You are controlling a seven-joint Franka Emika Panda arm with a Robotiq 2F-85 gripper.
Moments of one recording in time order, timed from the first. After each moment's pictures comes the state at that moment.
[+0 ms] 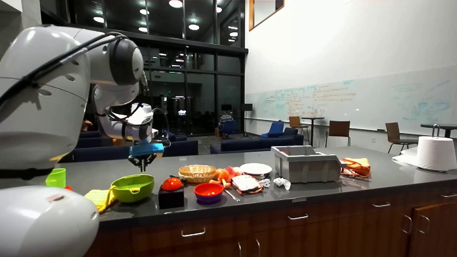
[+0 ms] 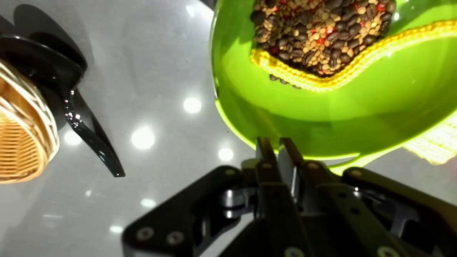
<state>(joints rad) 0.21 0.33 0.41 -1.97 0.02 2.63 -0.45</state>
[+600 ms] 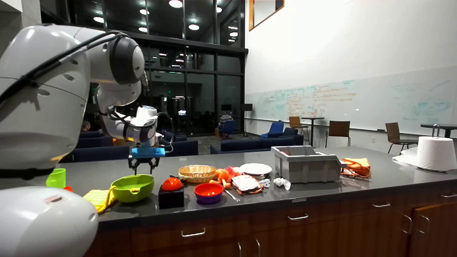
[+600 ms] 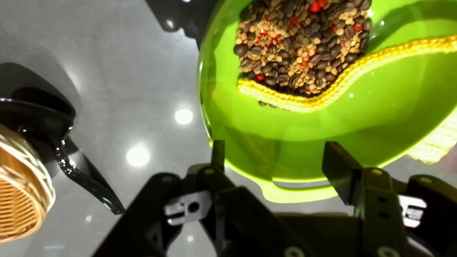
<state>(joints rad) 0.19 0.32 0.41 -2.01 0.13 2.59 -0.47</state>
